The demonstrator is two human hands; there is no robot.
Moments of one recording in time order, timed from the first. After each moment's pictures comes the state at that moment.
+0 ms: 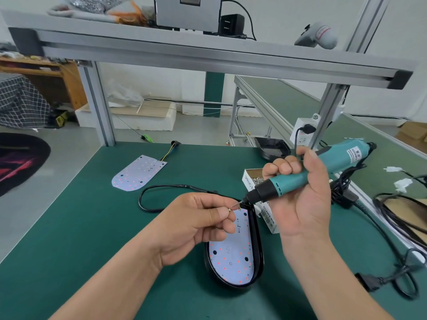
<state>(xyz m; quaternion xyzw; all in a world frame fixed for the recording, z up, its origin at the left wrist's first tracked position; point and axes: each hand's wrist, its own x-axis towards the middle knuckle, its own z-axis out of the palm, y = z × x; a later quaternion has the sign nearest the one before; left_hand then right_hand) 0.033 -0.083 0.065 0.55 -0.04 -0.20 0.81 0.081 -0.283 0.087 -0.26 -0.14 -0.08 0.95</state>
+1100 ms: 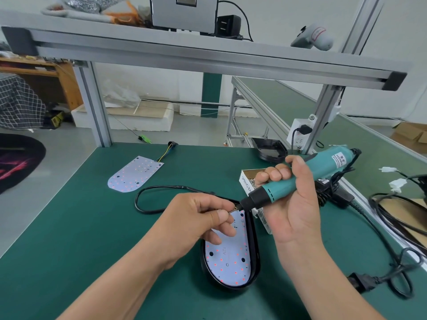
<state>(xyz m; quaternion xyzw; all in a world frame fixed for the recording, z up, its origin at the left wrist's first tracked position) 0.033 -0.087 0.057 0.70 -0.07 -0.08 0.71 0.083 -0.282 0.074 -0.27 -0.09 -0.07 0.96</state>
